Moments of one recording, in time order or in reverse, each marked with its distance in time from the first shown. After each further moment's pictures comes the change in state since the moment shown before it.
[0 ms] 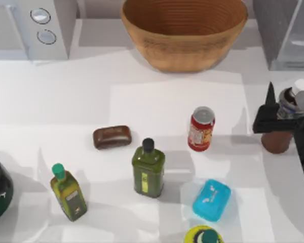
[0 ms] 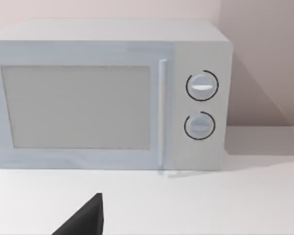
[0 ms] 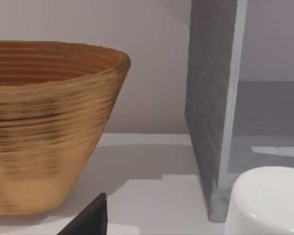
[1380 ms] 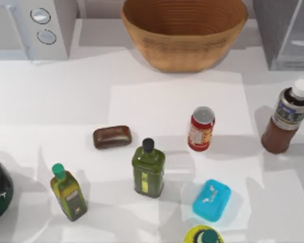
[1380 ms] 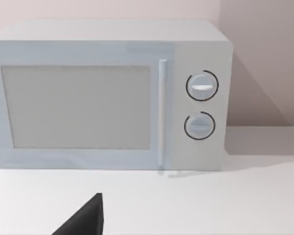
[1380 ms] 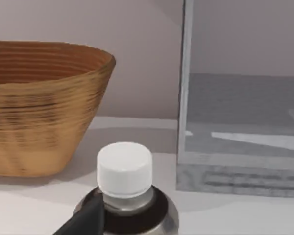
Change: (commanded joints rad) left arm 0.000 0.000 0.000 0.000 0.000 0.000; right arm -0.203 -0.974 -0.223 -0.804 -0.301 0.009
